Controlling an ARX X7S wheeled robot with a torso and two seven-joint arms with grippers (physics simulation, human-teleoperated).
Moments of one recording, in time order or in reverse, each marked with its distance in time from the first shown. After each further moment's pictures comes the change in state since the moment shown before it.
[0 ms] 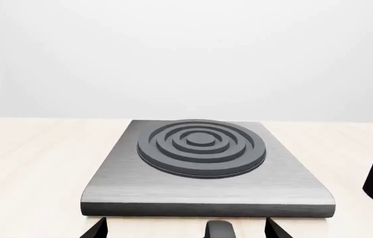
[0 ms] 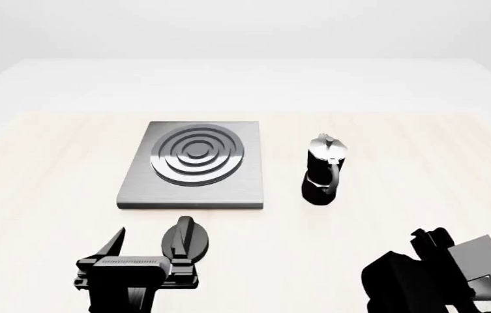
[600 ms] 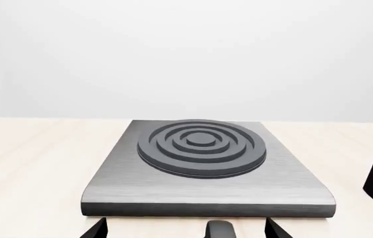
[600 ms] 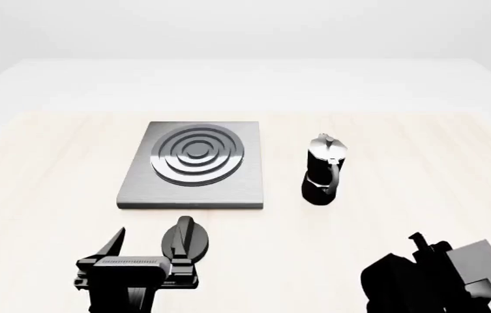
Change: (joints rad) left arm -0.003 -0.009 0.009 -0.004 -0.007 0.006 -0.009; right arm 0.000 -0.003 0.005 0.038 0.032 -0.029 -0.007
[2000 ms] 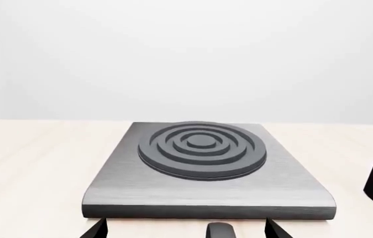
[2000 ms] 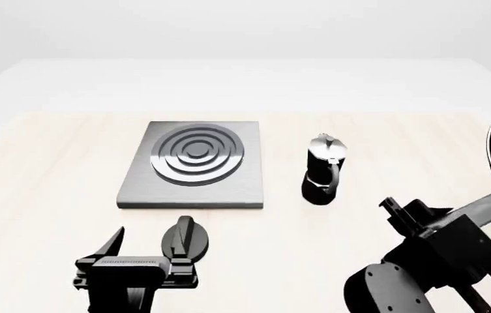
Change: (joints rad) left arm -0.004 -0.018 0.019 0.006 -0.011 0.009 -0.024; right arm -0.101 0.088 -0.267 -0.370 -0.097 0.001 -0.127
